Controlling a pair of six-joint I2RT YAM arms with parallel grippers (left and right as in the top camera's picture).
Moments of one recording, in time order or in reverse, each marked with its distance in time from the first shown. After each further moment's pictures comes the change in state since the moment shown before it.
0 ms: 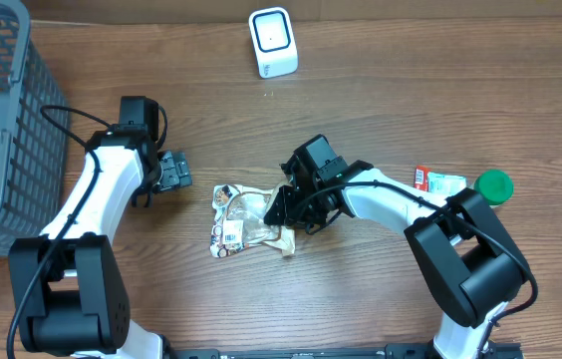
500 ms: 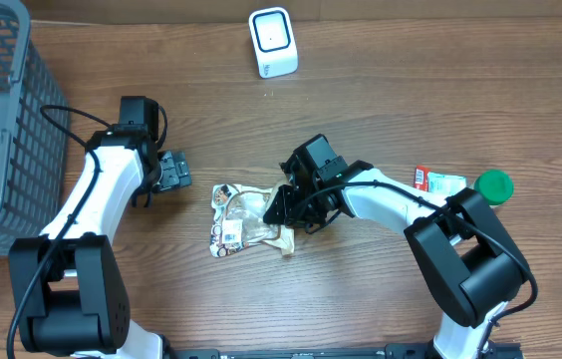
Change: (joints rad) left arm 0.000 0.000 0.000 0.000 -0.003 0.000; right arm 0.000 0.001 0.000 0.021 0.000 -0.003
